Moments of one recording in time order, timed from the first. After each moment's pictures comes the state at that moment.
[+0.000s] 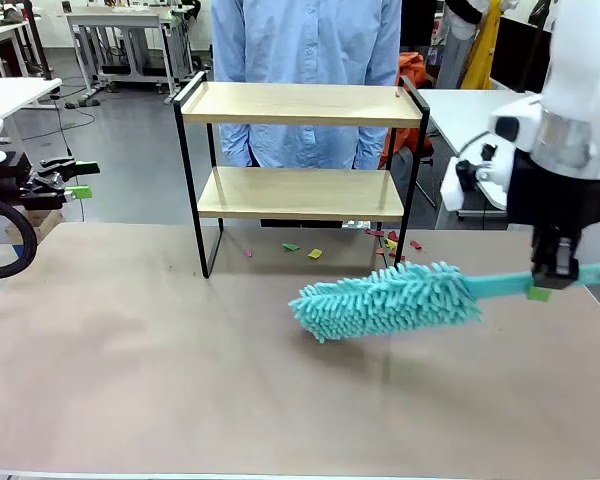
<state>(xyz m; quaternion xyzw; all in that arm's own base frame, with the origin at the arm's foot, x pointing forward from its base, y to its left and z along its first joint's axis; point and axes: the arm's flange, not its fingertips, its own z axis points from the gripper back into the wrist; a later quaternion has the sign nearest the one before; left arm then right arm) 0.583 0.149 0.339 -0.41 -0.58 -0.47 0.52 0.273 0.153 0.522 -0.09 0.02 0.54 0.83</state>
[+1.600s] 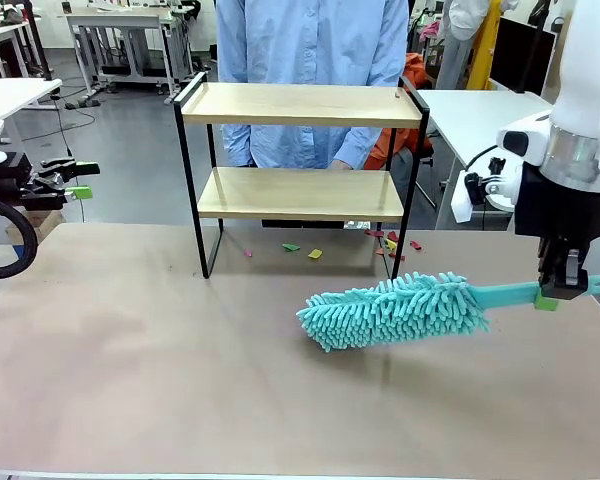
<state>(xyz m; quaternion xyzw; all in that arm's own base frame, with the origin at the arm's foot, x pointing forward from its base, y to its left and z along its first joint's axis) 0.583 0.149 0.339 -0.41 -0.58 -0.47 0.52 0.272 0.149 0.516 -0.09 0.02 0.55 0.83</state>
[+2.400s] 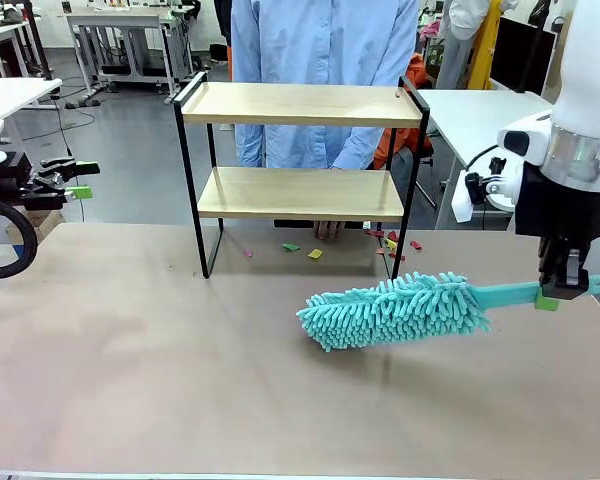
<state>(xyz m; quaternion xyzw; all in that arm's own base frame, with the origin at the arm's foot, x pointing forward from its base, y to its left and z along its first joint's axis) 0.583 0.149 0.339 -0.41 -0.58 -0.47 0.52 0.272 0.149 0.516 -0.09 0.02 0.55 0.83</state>
